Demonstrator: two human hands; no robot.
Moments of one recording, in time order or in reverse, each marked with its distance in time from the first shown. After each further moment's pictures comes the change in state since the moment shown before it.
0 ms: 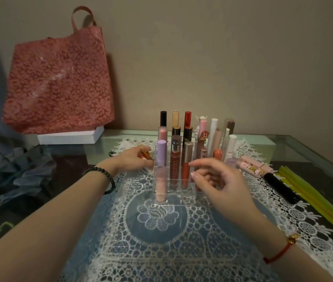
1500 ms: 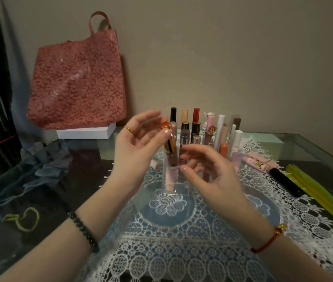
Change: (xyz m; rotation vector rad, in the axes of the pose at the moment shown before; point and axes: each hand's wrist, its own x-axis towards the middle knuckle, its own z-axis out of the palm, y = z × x) left_hand -0.119 0.073 0.022 -0.943 0.549 0.682; right_hand -0.005 -0.020 0.023 0.049 -0.052 -0.205
